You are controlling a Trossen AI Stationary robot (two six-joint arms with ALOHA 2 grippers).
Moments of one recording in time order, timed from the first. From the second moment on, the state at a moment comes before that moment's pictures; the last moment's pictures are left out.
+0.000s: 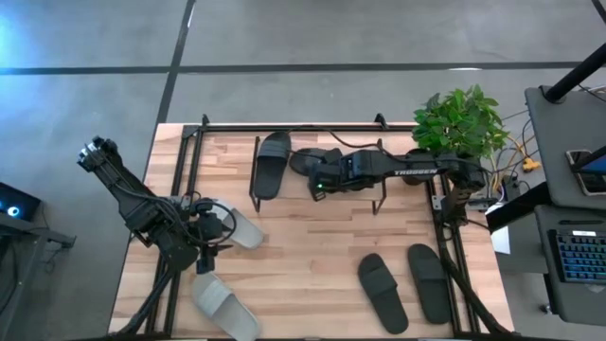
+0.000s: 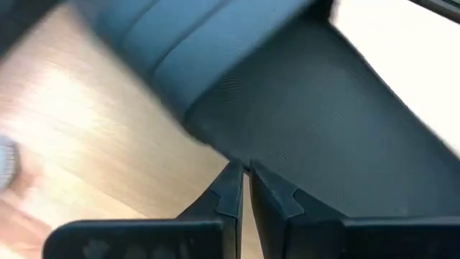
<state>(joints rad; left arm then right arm) -0.77 1.03 1.02 -1.00 -0.55 -0.81 -0.01 1.83 1.72 -1.17 0.39 1.03</state>
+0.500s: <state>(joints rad) -0.77 1.04 1.03 -0.99 -0.56 -0.82 0.00 1.80 1.72 -1.05 0.33 0.99</state>
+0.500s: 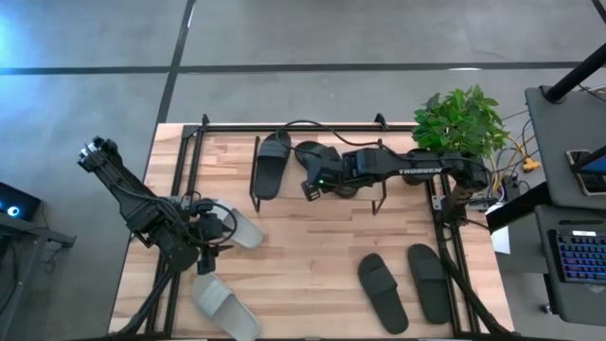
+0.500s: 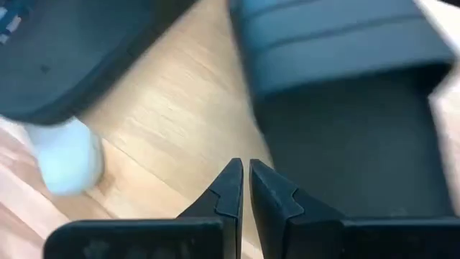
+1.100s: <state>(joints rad) -0.77 1.04 1.02 -0.99 -0.56 -0.83 0.02 1.80 1.72 -1.36 0.36 1.07</state>
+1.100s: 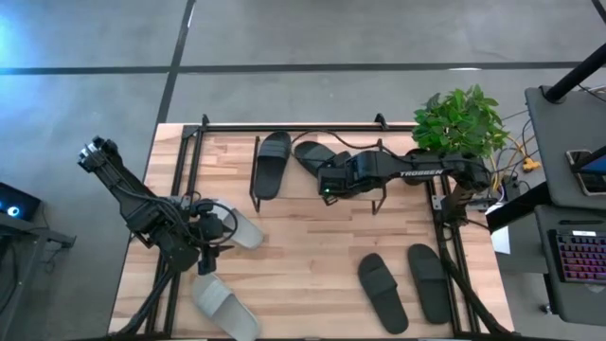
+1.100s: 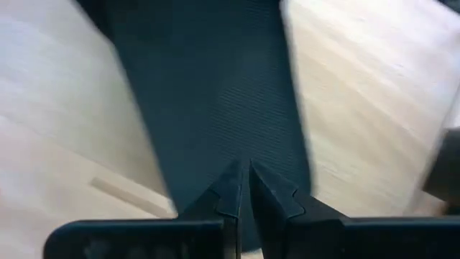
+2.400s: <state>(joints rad) -0.77 1.06 1.02 -0.97 -0.57 -0.83 0.00 1.81 1.86 -1.49 0.54 1.03</state>
